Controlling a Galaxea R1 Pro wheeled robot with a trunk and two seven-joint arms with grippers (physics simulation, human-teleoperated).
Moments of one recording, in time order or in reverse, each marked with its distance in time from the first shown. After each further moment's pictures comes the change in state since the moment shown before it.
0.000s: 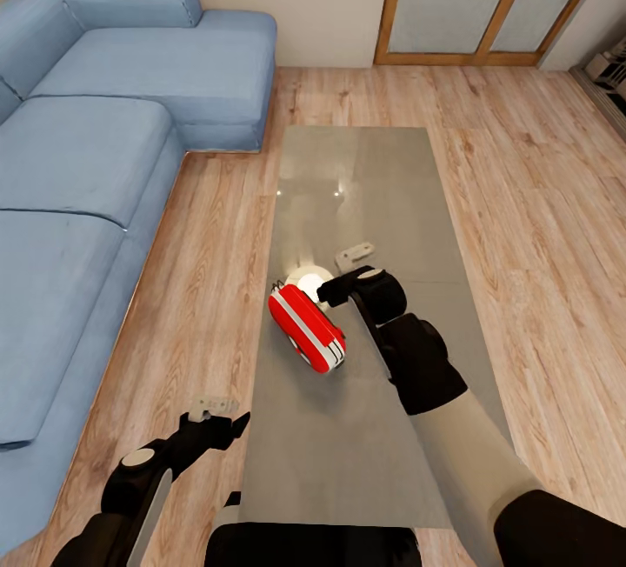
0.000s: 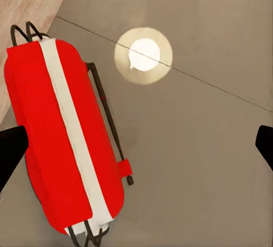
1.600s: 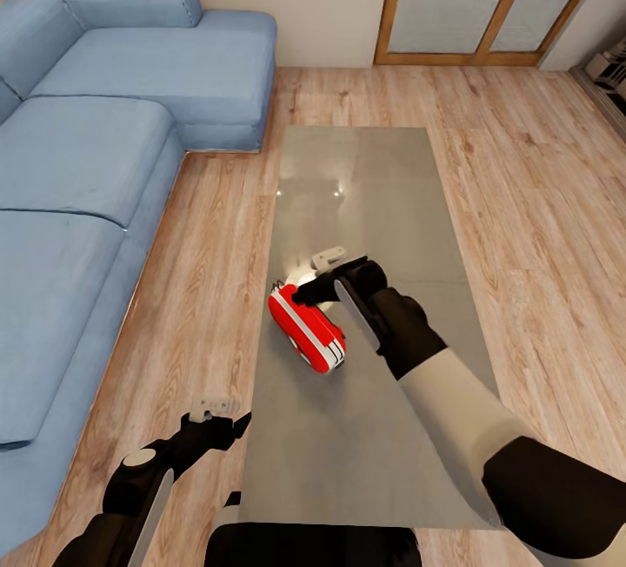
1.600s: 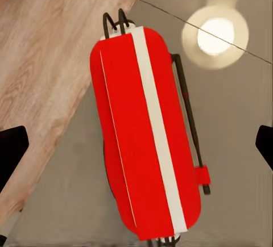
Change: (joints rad) left arm -0.001 -0.005 0.000 0.005 0.000 0.000 0.000; right arm -0.159 0.000 0.083 0.291 -0.246 -0.060 0.102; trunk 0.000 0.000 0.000
